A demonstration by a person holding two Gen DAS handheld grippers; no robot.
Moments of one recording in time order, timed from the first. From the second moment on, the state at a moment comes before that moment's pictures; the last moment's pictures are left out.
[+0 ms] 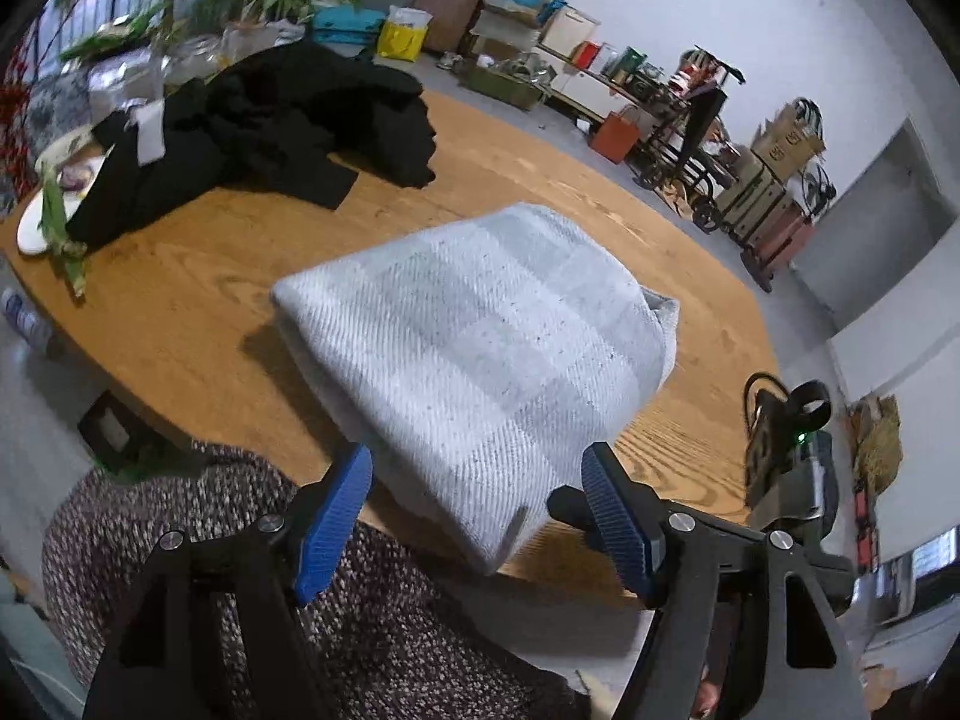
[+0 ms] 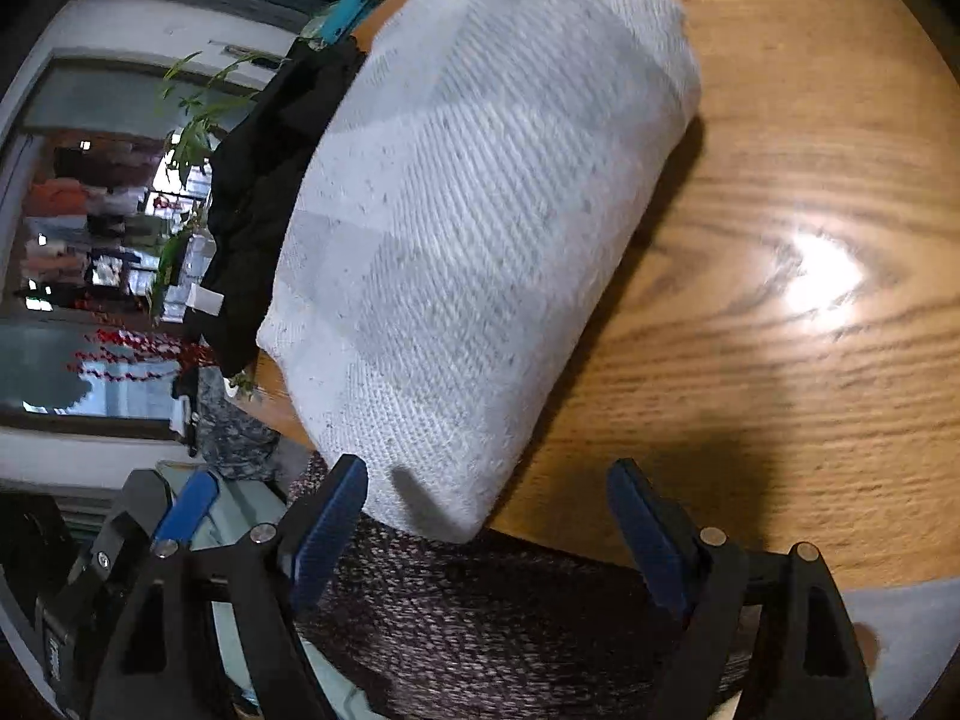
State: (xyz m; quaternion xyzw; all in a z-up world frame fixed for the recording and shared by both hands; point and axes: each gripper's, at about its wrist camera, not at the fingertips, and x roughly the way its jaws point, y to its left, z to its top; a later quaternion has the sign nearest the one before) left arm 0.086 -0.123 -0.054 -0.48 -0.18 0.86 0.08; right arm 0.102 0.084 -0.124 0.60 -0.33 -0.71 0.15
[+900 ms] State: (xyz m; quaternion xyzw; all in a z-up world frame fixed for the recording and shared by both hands) left arm 0.075 -0.191 -0.132 -0.45 -0.55 0.70 0.05; right arm 0.086 0.063 -0.097 0.50 -0.39 -0.73 0.25
